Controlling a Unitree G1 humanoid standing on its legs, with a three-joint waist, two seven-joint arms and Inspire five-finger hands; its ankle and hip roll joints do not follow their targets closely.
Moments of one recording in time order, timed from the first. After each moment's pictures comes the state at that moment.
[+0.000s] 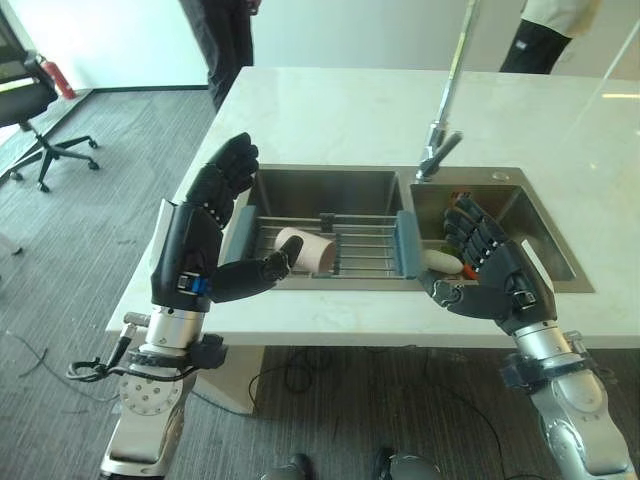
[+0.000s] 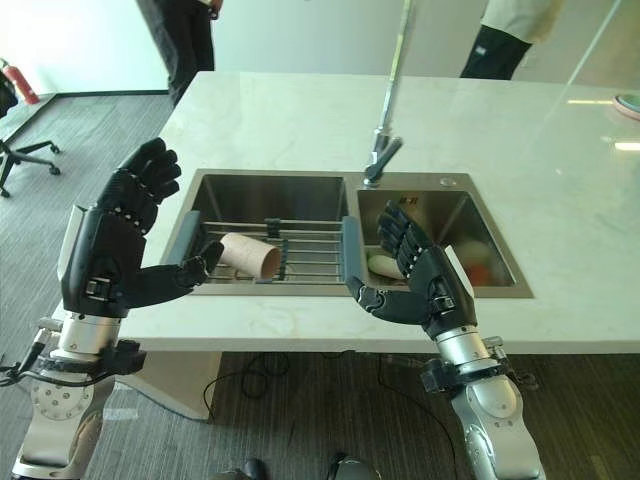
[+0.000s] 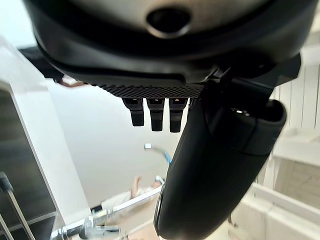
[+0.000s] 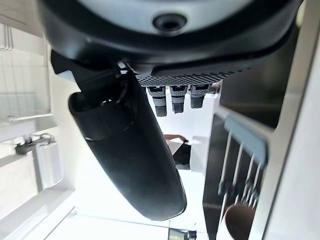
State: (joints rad) left arm 0.07 0.49 0.05 -0.33 -0.27 -0.39 -0.03; right arm 0.14 -0.51 -0.06 -0.31 0.44 -0.10 0.14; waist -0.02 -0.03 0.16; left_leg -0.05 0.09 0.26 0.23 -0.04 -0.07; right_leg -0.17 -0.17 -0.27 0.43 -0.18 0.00
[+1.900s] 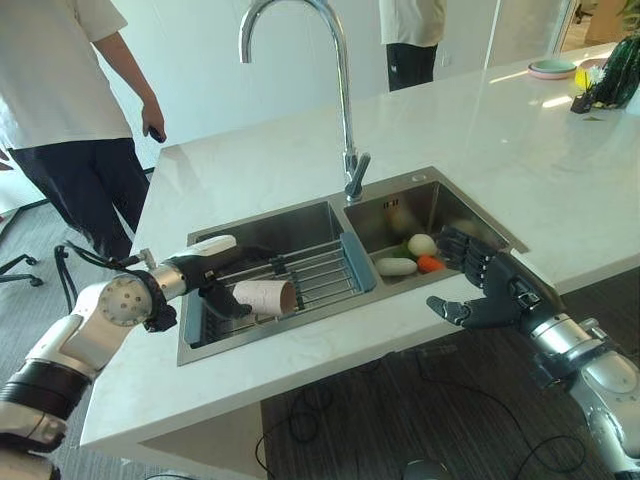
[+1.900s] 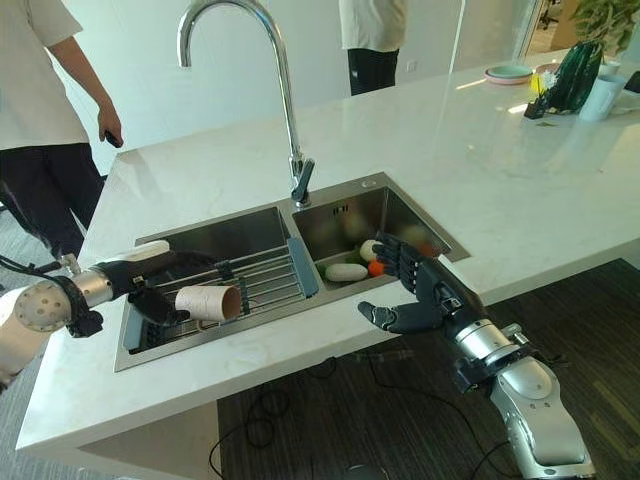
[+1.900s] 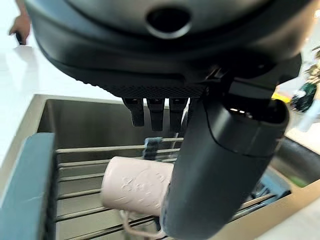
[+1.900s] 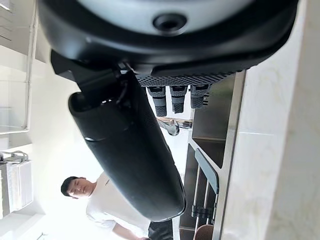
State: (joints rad) left arm -0.39 1.06 -0.33 0.26 0.10 -0.15 -0.44; right arm 0.10 -0.67 -0.11 -0.22 0.47 0.03 0.36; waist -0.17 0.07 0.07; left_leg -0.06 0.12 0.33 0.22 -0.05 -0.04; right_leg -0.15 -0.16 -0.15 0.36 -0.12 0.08
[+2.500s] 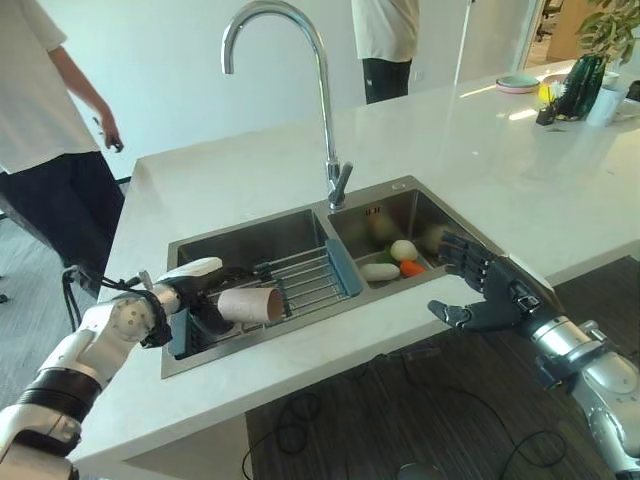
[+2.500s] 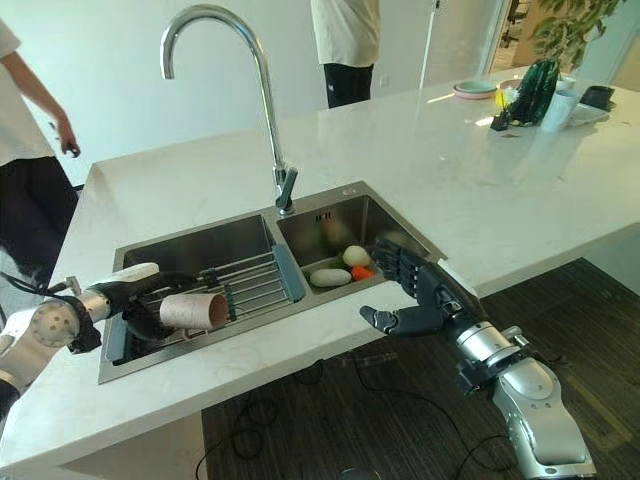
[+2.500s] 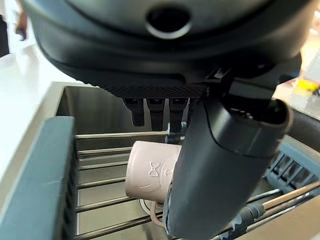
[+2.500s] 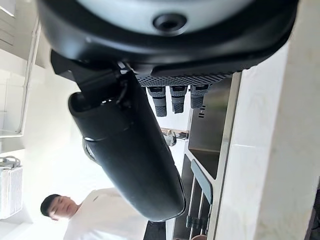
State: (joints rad) left arm -0.39 0.99 -0.36 0.47 0.25 -0.20 -0.36; right arm 0.10 -0.67 -0.11 -0.19 0.47 0.03 0.38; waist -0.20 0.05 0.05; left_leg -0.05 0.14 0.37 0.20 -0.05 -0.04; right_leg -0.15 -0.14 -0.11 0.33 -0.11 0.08
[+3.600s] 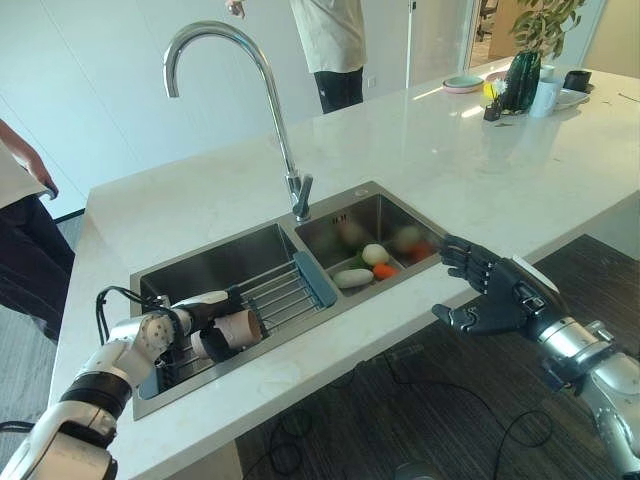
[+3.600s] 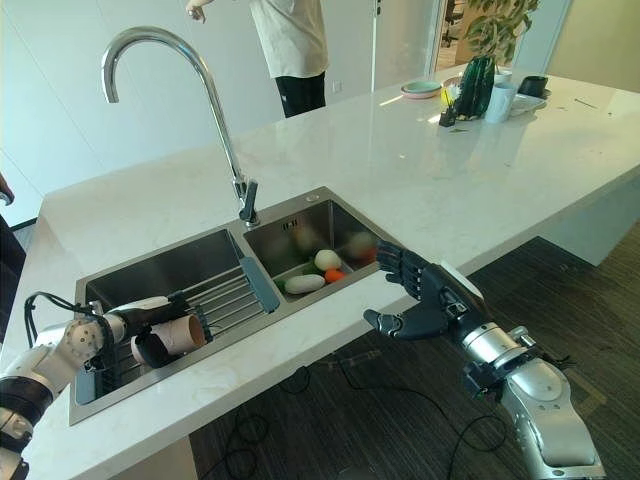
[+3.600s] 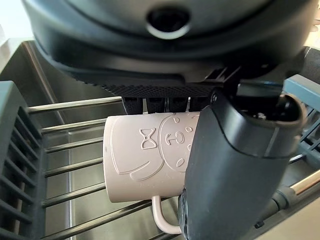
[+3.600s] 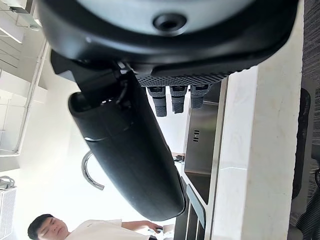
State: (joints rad) left arm -0.43 0.84 -0.39 0.66 0.39 -0.13 -0.46; right arm 0.11 -0.69 -0.14 -0.19 0.47 0.03 0.42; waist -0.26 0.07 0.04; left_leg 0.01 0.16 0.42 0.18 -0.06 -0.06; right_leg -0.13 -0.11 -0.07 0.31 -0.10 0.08
